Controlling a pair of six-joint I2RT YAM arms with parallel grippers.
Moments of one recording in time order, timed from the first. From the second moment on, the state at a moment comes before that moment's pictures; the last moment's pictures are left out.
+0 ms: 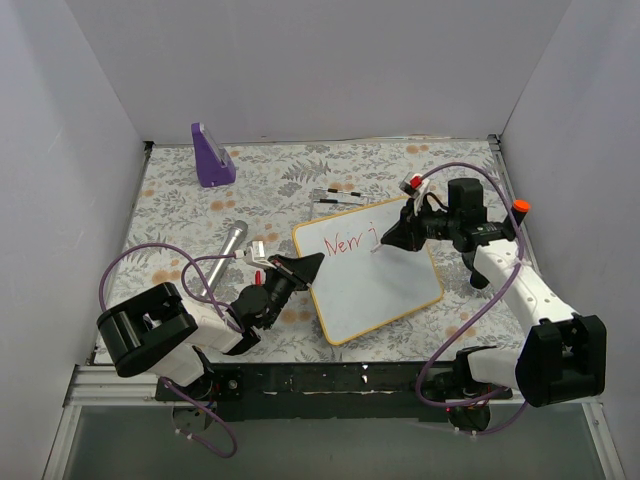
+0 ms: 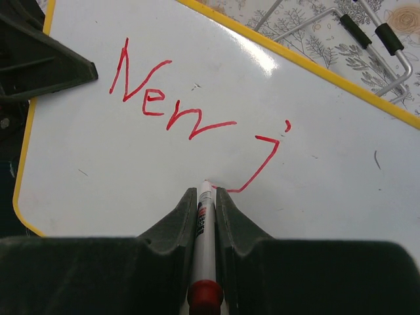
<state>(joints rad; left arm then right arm) -0.98 1.45 0.22 1.38 -0.45 -0.94 0.22 1.24 0.89 -0.32 -0.87 -0.26</state>
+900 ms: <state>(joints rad) -0.98 1.46 0.22 1.39 -0.45 -0.94 0.06 1.20 0.93 -0.22 -0.91 -0.21</state>
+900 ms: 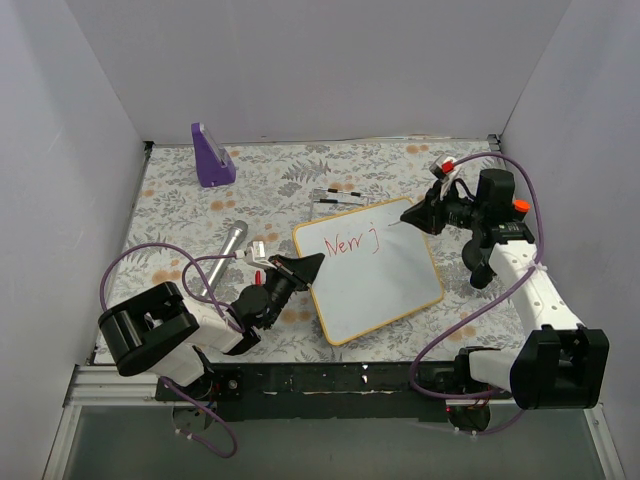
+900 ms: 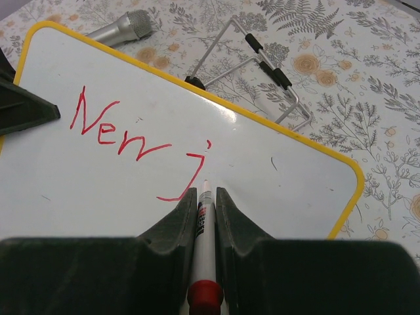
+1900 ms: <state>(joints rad) -0.98 1.46 0.22 1.39 -0.45 -0.94 0.08 1.32 0.93 -0.18 -0.96 -0.26</state>
